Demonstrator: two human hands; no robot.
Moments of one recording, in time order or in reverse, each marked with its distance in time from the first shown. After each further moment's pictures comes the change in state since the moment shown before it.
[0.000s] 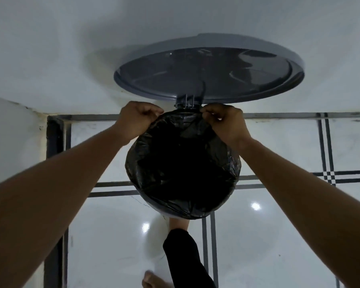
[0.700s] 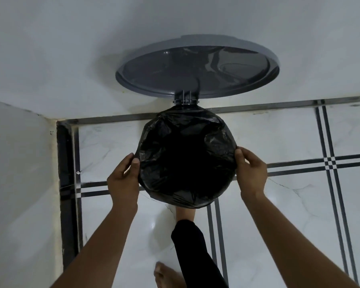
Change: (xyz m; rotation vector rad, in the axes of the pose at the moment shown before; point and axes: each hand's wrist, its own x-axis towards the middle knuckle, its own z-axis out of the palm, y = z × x) left_hand -0.151 -0.068 0.049 -0.706 0.500 -0.360; right_hand -0.144 0.054 0.013 0.468 0.431 0.553
